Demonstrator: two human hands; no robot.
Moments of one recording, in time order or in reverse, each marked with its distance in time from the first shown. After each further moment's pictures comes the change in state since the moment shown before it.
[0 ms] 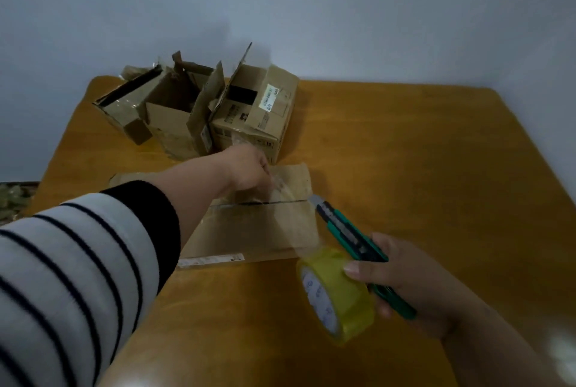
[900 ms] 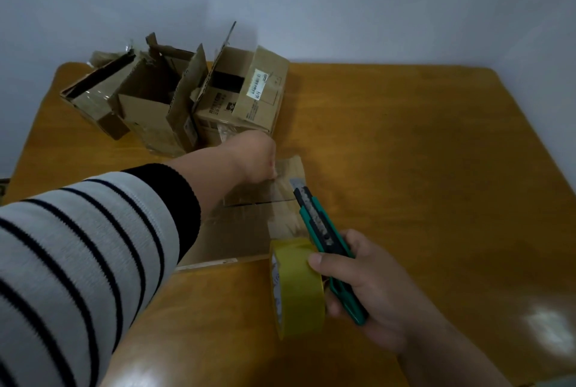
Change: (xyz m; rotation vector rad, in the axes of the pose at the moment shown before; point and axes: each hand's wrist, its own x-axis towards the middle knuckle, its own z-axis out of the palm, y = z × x) left_hand 0.043 0.020 0.010 0.525 0.006 0.177; right_hand 0.019 -0.006 0.048 0.284 0.122 0.045
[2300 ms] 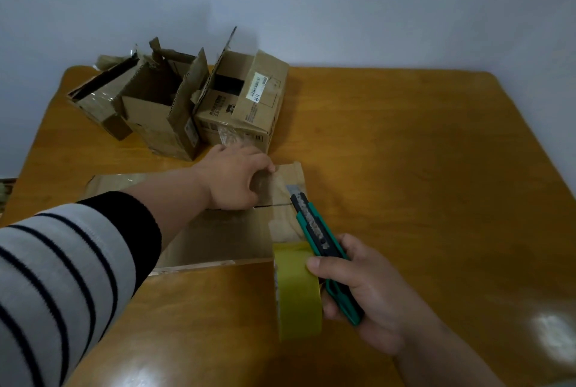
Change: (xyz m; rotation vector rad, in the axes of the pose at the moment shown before) left_hand -0.027 -0.035 0.018 0.105 0.052 0.228; right_hand -0.004 0.003 -0.007 0.036 -0.041 0.034
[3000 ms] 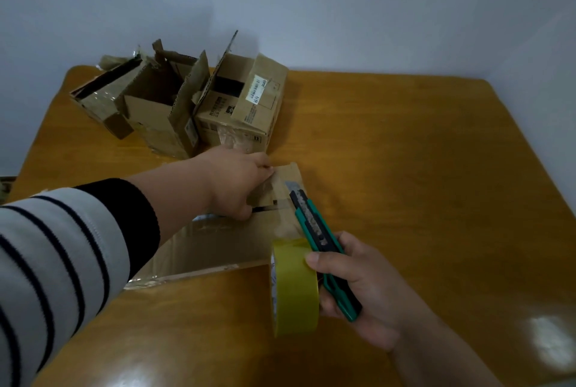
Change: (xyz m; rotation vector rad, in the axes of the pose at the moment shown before) left_hand 0.003 0.007 0.000 0.440 -0.072 0.124; right_hand -0.005 0.000 -0.004 0.067 -0.053 -0.008
